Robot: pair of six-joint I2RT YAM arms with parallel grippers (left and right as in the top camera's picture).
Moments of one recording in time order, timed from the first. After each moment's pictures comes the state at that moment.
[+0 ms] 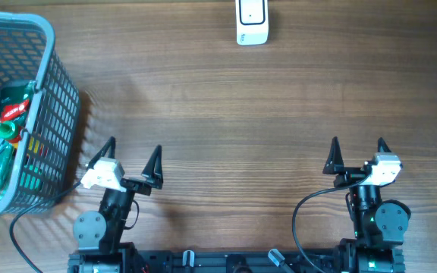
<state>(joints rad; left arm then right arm) 0.03 0.01 0.02 0.03 0.29 -0.25 -0.09 0.02 0.01 0.00 -0.07 0.04</state>
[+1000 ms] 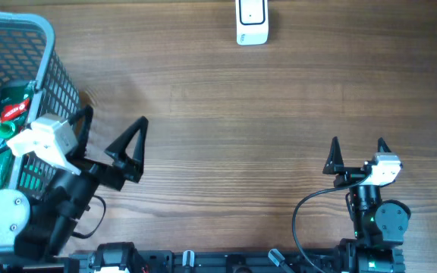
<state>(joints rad) 0.03 0.58 1.07 -0.58 0.44 -0.35 -0.09 0.02 0.01 0.00 -0.07 0.04</state>
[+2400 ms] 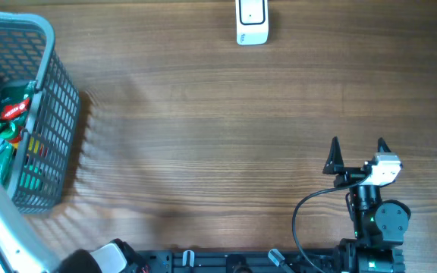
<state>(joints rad) 0.59 1.44 1.76 -1.25 -0.17 -0.73 -0.09 0.02 0.01 0.00 -0.07 0.04</state>
